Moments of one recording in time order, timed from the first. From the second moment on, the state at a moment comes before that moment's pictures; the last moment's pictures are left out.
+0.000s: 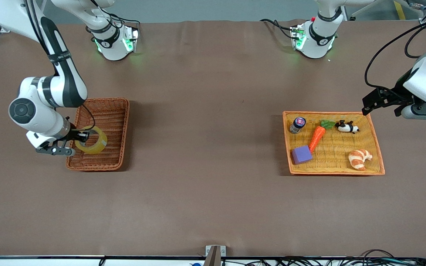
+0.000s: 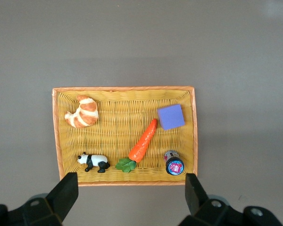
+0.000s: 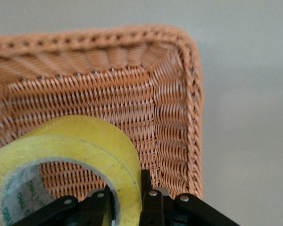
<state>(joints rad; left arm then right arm) -0.09 0.01 -0.02 -1.65 -0.03 1.74 -0.06 0.03 0.26 -0.07 -2.19 -0.12 2.36 0.13</state>
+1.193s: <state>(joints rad) -0.09 0.02 -0.02 -1.64 -0.03 1.74 -0.06 0.03 0.23 -0.06 -2.30 -0.12 2.49 0.13</state>
